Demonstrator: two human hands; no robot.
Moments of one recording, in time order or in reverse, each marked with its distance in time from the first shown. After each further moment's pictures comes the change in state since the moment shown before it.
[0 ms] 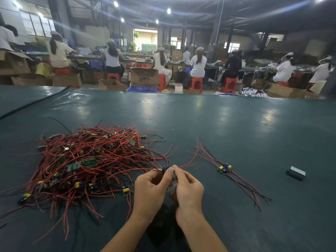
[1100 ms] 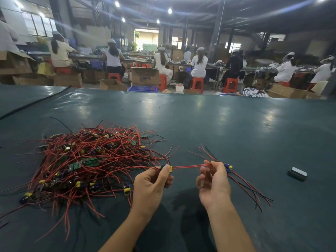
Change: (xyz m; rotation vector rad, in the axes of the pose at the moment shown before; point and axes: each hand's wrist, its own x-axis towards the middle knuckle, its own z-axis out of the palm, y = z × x) left_hand 0.002 0.010 0.000 -0.169 0.017 -0.095; right_hand 0.031 -0.047 -0.035 0.357 0.168 0.174
